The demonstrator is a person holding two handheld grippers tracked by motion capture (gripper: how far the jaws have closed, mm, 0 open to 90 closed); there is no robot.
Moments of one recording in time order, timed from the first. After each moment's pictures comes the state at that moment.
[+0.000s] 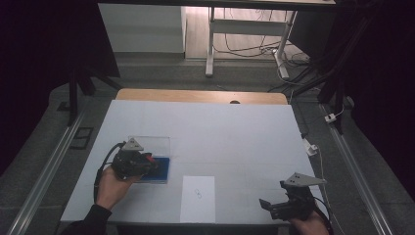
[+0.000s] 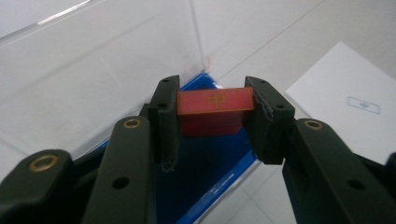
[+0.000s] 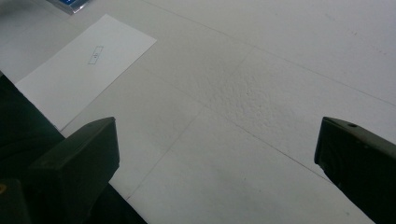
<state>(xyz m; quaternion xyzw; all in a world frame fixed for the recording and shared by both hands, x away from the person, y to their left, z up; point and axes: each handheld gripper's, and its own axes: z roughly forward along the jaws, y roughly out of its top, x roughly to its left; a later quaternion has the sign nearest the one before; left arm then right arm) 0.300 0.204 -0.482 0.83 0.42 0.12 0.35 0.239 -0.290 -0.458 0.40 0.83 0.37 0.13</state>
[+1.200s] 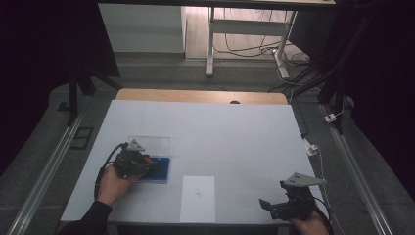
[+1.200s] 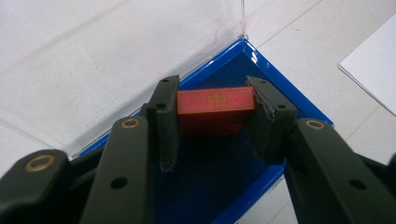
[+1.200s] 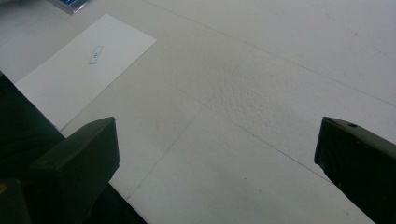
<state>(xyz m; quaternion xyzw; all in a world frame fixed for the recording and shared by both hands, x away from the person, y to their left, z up) 0.315 0.208 -0.506 0.84 0.43 0.12 0.31 0.239 -0.290 -0.458 0.40 0.83 0.37 0.13</state>
